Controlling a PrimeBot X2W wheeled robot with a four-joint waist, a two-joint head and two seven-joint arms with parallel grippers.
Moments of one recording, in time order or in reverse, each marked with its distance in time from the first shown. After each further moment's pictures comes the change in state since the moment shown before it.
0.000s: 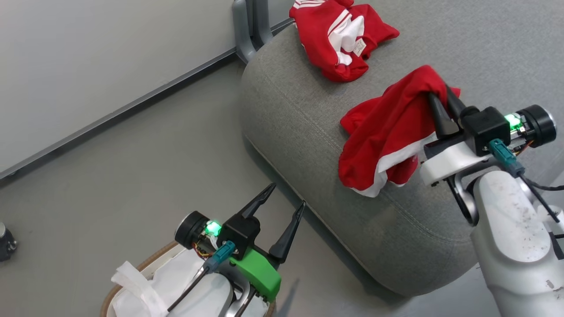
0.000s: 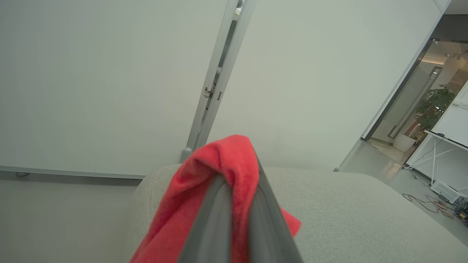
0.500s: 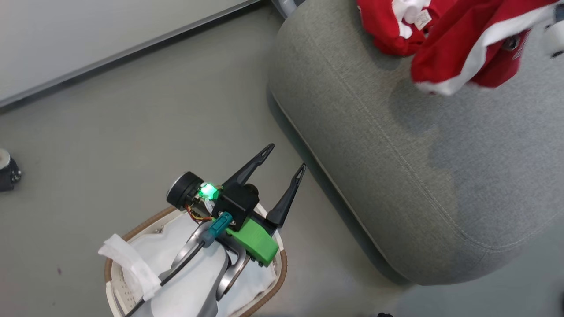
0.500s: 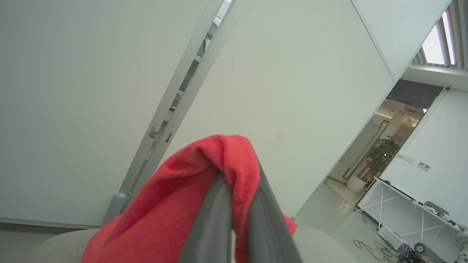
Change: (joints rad) left arm -0.110 0.025 -0.001 -0.044 0.032 0.000 0.000; right arm -0.382 -0.218 -0.132 0.112 0.018 0.000 0.000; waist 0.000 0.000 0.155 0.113
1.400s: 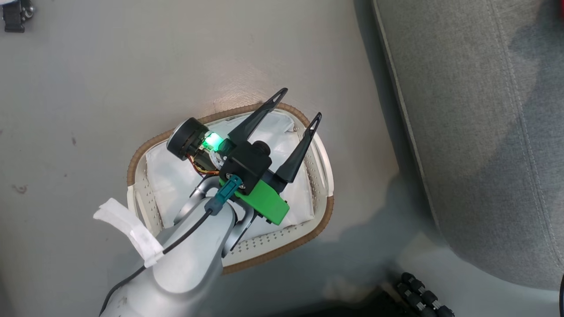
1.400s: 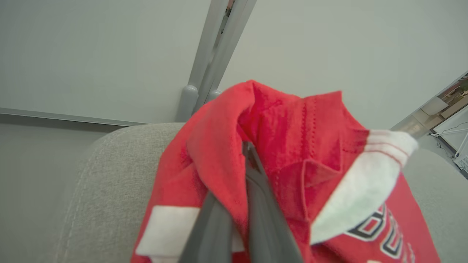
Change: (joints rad) left arm -0.168 -0.015 -0.010 -0.040 0.057 0.000 0.000; right arm -0.126 -0.027 -0.146 0.311 0.015 0.000 0.001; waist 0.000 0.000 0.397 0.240
